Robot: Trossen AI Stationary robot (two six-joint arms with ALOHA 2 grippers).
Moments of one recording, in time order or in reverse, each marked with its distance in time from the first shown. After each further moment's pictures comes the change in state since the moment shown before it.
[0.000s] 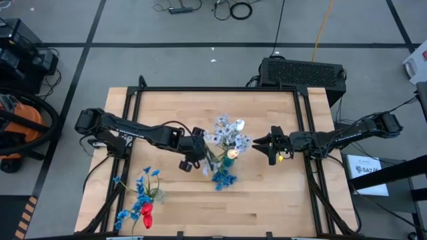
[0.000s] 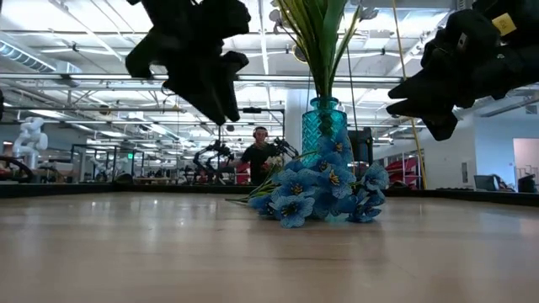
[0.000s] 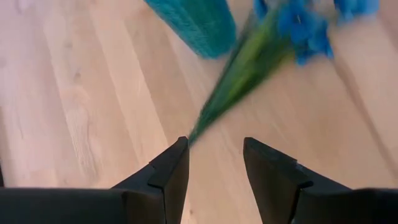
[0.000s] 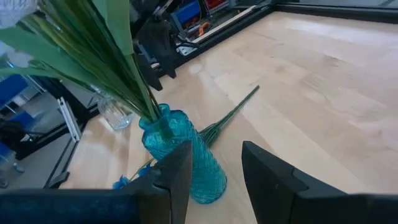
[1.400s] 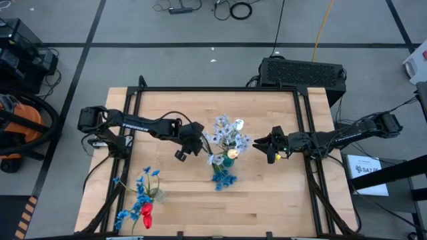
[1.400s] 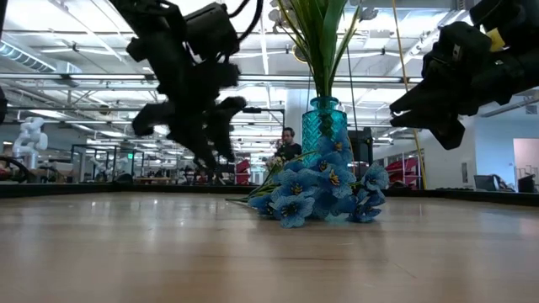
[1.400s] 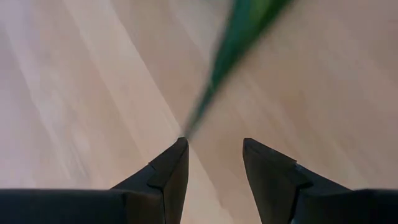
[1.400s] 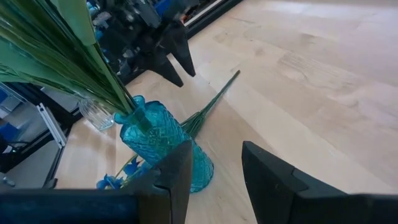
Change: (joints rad) left arm 0.196 0.010 -0.218 0.206 0.147 0.324; right arm 0.000 0.000 0.000 -0.074 0.047 0.105
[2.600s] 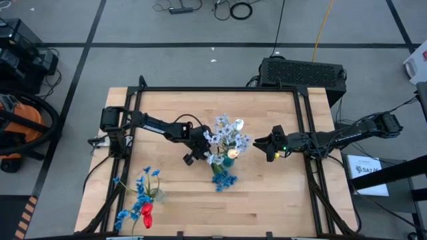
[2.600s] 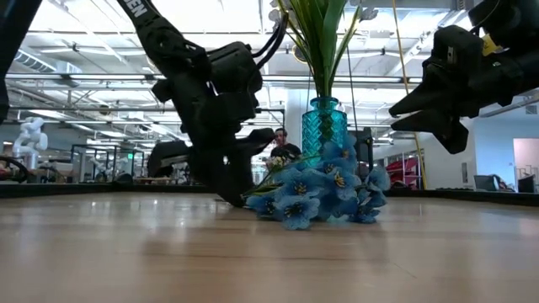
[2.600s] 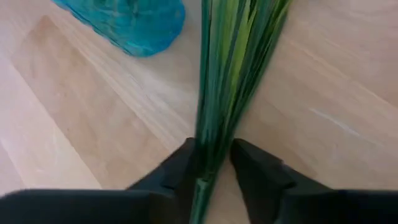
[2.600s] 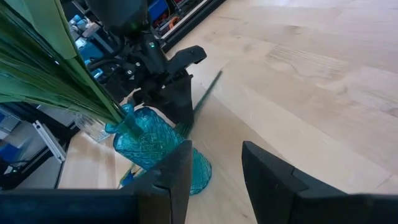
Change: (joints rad) left arm 0.016 0.288 0.032 0.201 0.266 0.206; right arm 0.000 0.001 0.000 -0.021 0.030 0.101
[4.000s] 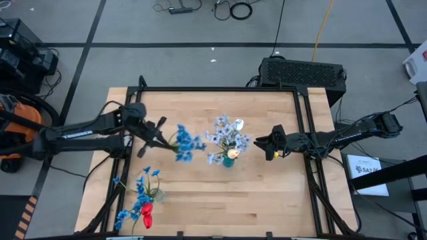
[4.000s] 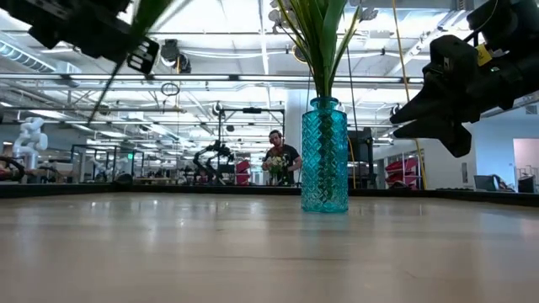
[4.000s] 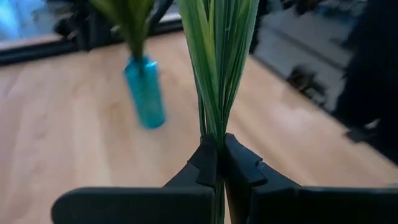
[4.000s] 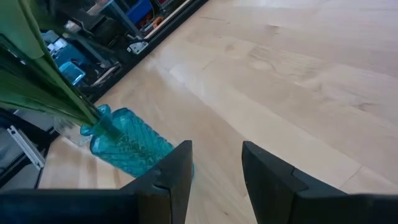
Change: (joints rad) left arm 0.244 -1.186 -0.410 -0.216 0.468 -0.526; right arm 0.000 0.000 0.000 -0.048 0.048 0.016
